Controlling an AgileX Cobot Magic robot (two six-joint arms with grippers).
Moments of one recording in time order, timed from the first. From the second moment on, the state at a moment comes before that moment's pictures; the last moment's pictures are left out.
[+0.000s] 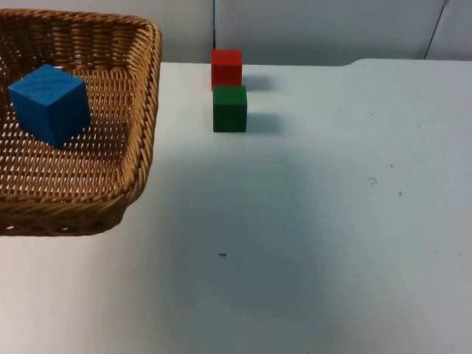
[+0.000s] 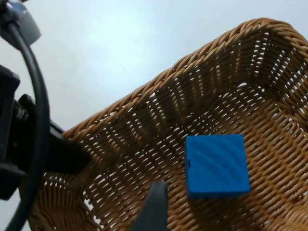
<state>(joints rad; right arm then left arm) 0.86 2.06 -2.04 0.18 0.88 -0.25 0.38 1.31 -0.56 -1.00 0.79 0.86</state>
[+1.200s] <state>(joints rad) 0.86 1.28 -0.81 0.31 0.19 -0.34 0.38 1.63 -0.58 -1.21 0.66 1.09</state>
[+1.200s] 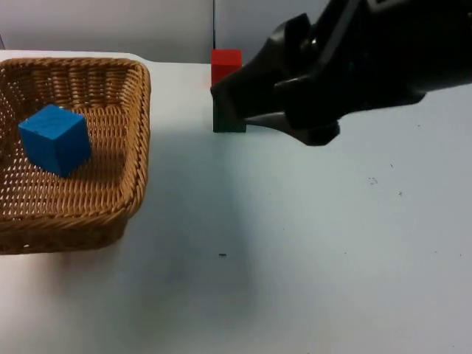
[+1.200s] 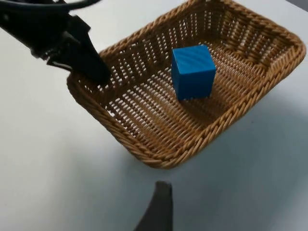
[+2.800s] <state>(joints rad) 0.86 0.94 -0.66 0.33 0.24 -0.34 0.38 1.87 -0.73 -1.24 0.56 1.28</state>
